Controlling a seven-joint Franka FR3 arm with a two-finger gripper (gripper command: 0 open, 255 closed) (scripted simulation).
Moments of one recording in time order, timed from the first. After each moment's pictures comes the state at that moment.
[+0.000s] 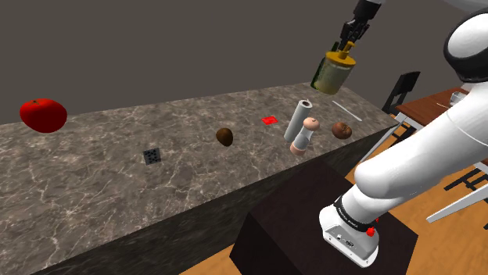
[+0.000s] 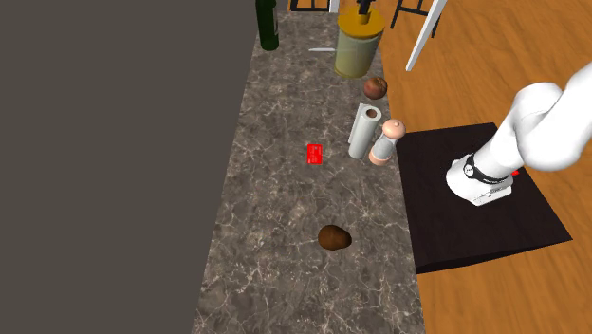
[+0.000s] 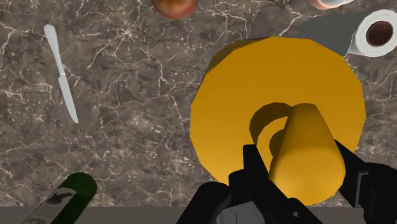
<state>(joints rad) -0.45 -0.10 -0.22 -1.64 -0.01 1.59 -0.50</state>
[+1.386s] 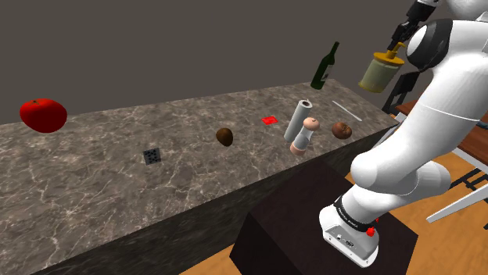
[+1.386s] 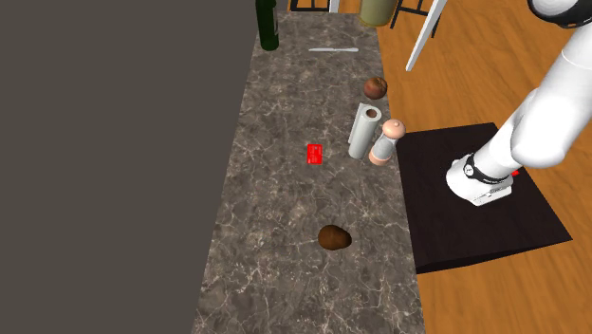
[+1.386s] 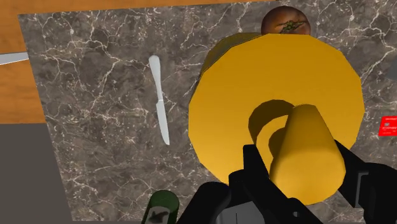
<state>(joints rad) -0.72 0.24 -0.45 -1.15 0.14 1.41 -0.98</state>
